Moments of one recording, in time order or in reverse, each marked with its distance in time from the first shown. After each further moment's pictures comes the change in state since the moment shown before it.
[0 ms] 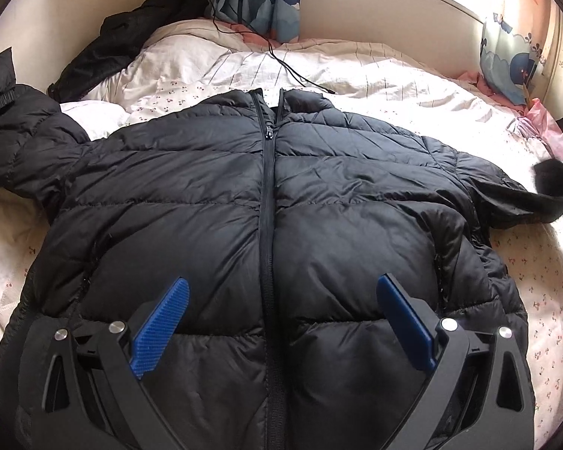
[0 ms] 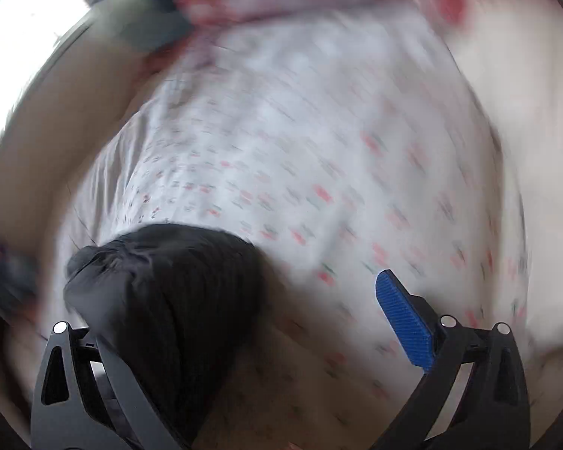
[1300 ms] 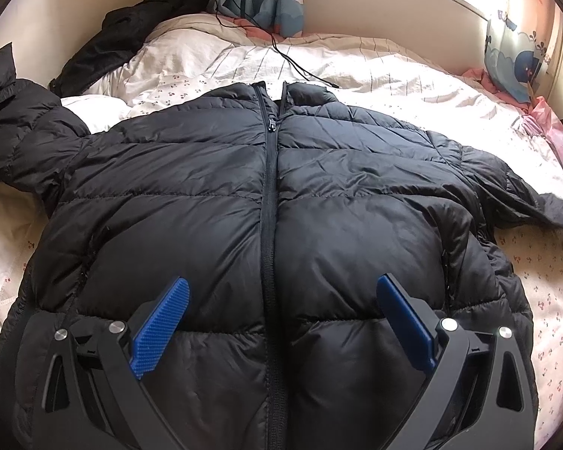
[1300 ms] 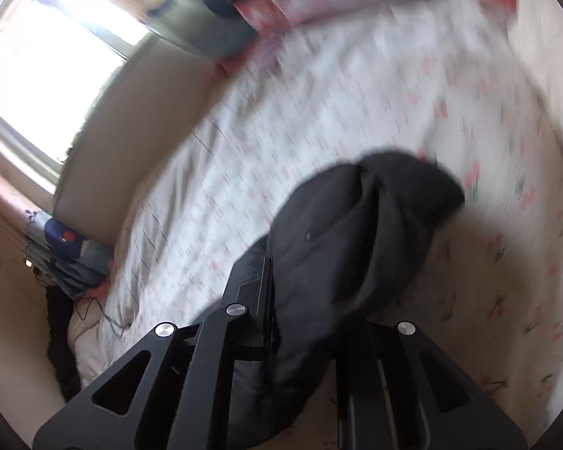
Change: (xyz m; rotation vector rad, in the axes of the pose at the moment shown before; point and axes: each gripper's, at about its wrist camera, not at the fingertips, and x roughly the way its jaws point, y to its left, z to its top) left arm 0.007 0.001 -0.002 -0.006 0.018 0.010; right arm 0.013 -0.036 0.011 -0.120 0.019 0.299
